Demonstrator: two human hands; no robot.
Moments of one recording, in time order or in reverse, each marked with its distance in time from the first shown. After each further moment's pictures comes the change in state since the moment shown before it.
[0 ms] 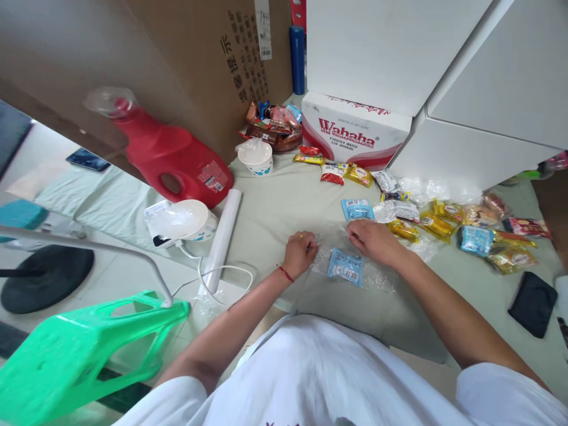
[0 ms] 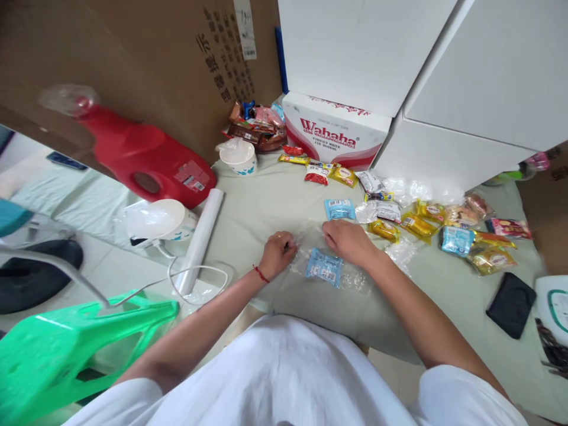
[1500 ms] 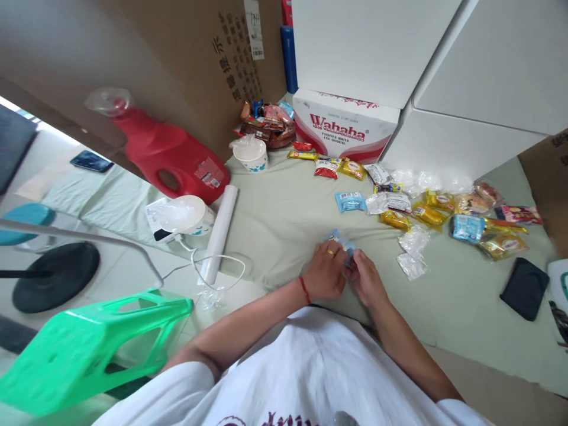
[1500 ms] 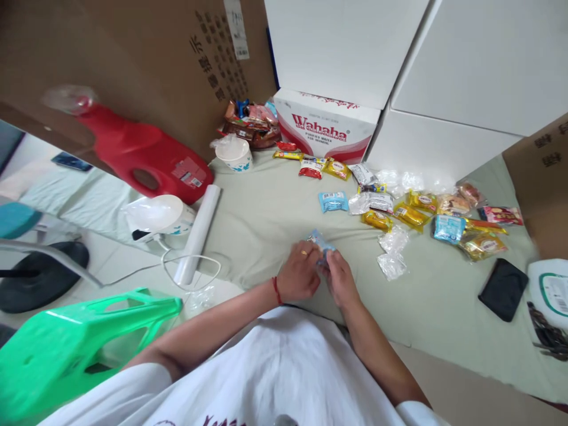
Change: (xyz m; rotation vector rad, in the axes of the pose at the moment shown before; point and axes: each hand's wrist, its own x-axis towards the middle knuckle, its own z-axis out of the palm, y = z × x) left_hand -0.054 0.084 0.029 0.014 -0.038 0.464; right_hand -0.071 -0.077 0.089 1.271 0.503 0.630
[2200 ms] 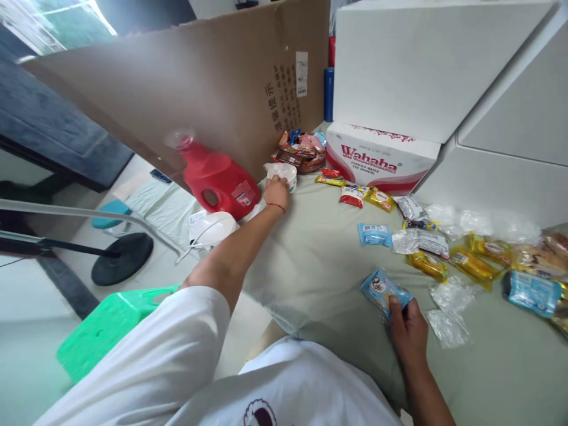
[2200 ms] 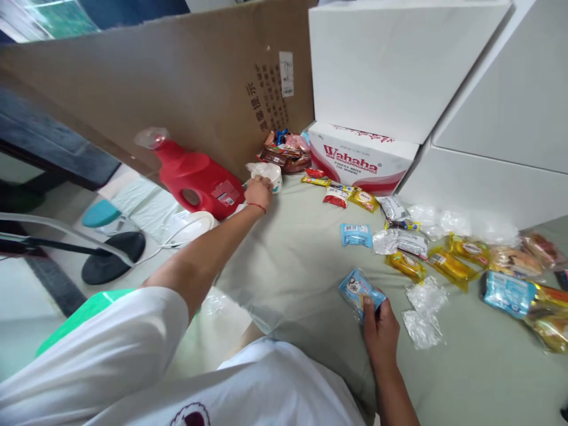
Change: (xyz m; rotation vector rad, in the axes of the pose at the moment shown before) left_hand 0.129 -0.260 -0.154 0.450 0.295 -0.790; right_hand 0.015 0.037 -0.061 -0.524 0.299 -0.047
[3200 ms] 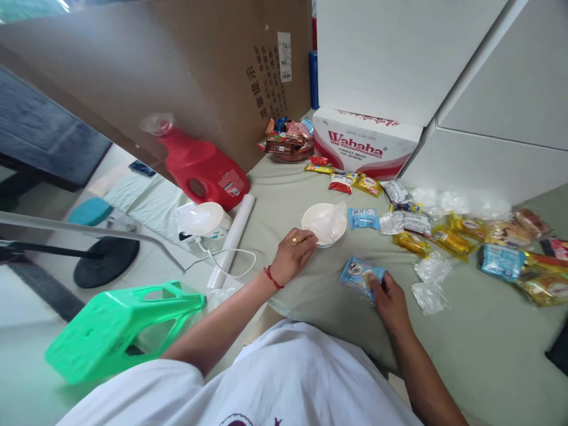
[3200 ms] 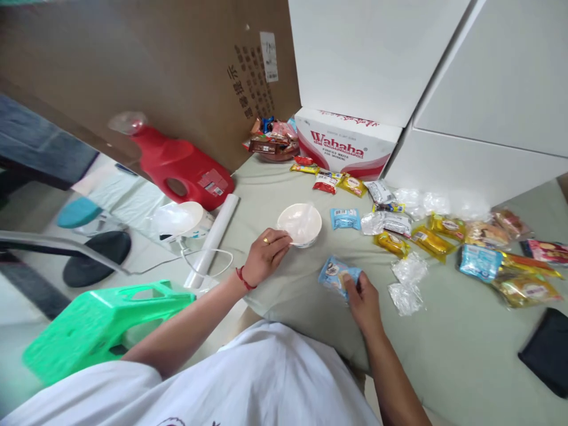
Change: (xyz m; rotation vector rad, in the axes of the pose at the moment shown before) left_hand -0.218 0.044 -0.036 -0.429 0.028 0.742; right_hand 0.001 -0.018 -0.001 0.089 -0.239 -0.028
